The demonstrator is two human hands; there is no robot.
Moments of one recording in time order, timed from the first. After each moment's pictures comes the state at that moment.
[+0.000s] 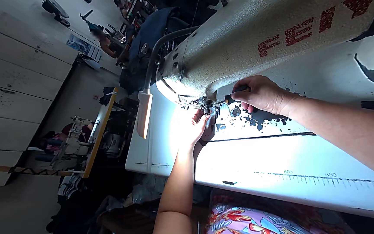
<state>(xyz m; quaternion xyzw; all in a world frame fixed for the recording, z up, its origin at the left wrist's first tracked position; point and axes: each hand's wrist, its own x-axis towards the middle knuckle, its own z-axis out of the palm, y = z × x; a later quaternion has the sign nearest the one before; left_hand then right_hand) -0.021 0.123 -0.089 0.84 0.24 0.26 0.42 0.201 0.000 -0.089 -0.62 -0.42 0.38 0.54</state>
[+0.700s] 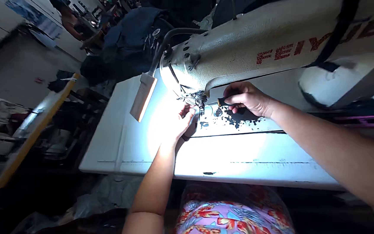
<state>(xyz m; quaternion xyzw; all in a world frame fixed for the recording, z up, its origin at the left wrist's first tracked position) -0.019 0.129 -0.094 0.85 0.22 0.26 0.40 0.208 -0.022 -0.077 -0.56 -0.41 0.43 0.58</state>
